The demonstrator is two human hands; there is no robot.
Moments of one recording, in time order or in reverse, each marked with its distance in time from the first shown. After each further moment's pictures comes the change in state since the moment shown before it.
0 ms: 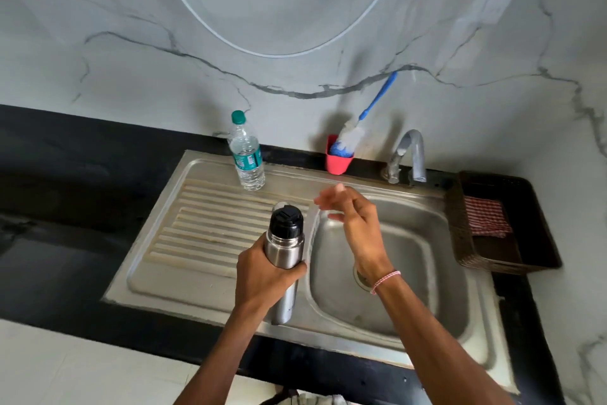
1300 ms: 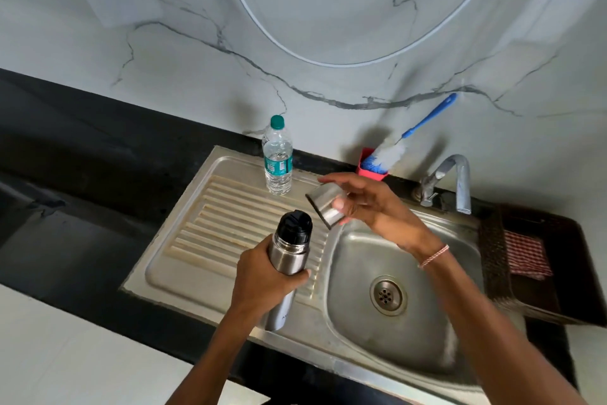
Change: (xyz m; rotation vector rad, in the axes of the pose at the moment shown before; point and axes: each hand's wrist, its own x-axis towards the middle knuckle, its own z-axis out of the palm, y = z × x) left_hand 0.028 -0.013 -0.038 0.010 -0.014 -0.038; right_hand 0.060 -0.057 0.010 -0.268 -0.658 -0.126
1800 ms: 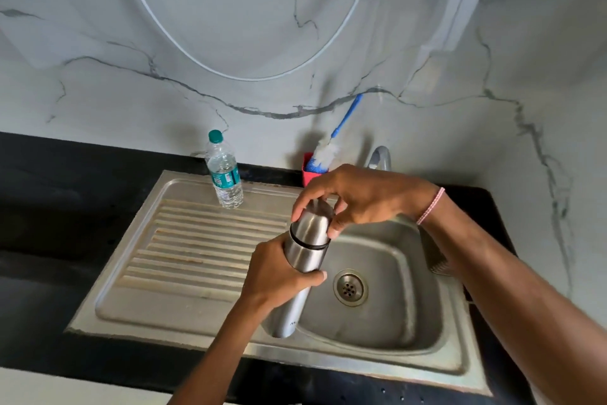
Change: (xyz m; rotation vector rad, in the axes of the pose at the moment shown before) left_hand -0.035 0.080 0.056 0.031 -0.234 0.188; right_hand -0.065 -0.087 -0.056 -0.696 -0.376 0.058
